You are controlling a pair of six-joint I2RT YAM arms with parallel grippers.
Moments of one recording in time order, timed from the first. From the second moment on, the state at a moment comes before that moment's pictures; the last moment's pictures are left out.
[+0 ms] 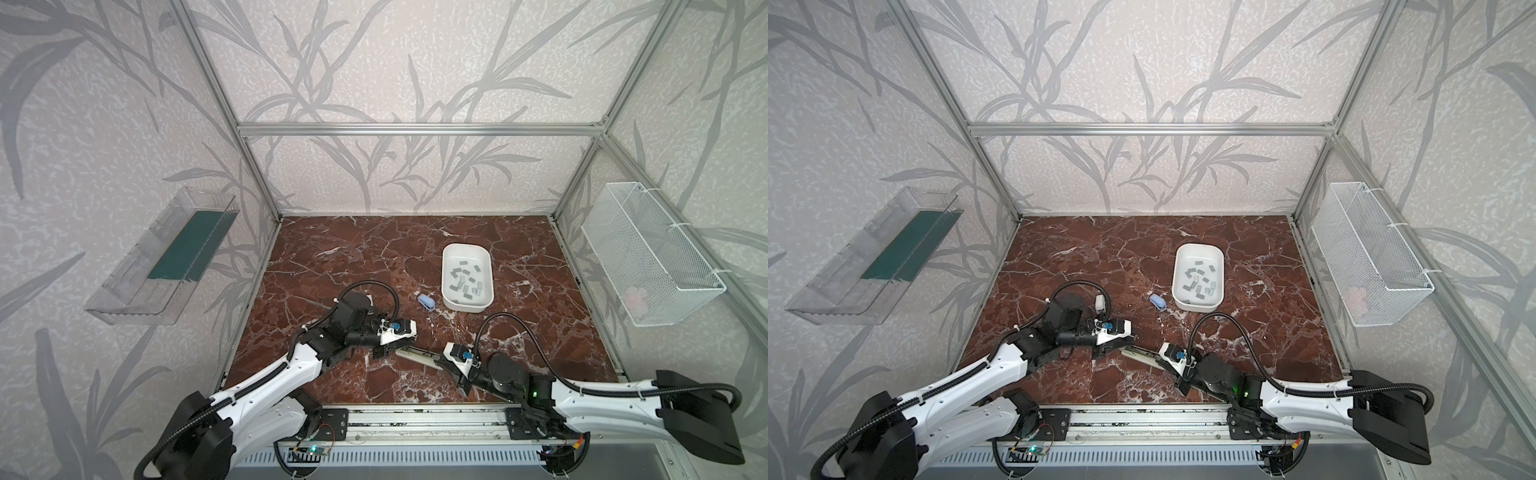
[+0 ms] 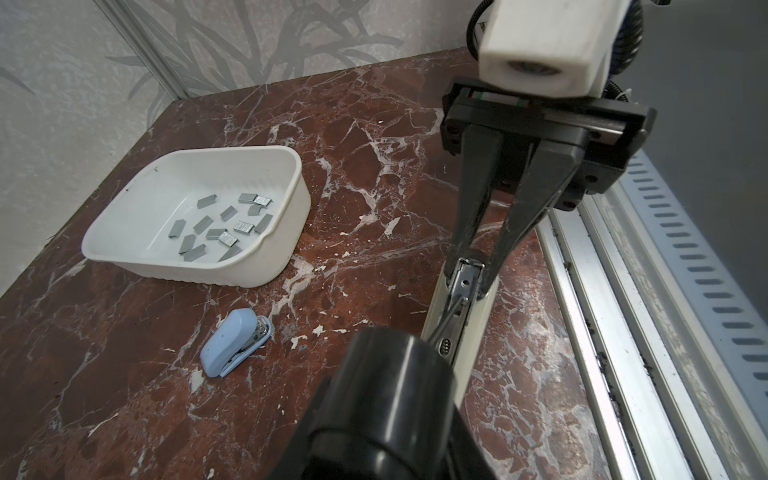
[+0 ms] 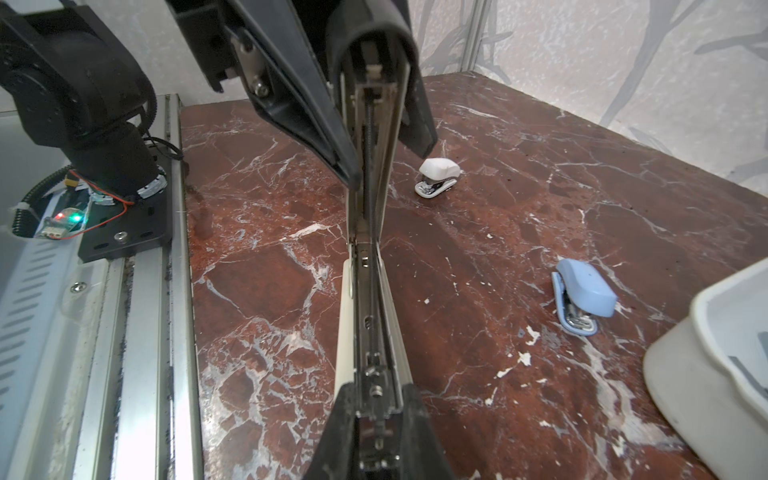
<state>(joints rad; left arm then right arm) -0.62 1.02 0.51 -0.07 0.63 0.63 1.20 0.93 0.09 0.54 0.12 0.02</state>
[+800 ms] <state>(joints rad) -0.61 1.23 0.58 0.07 0.33 0.48 1.21 0.90 0.05 0.49 0.24 0.05</state>
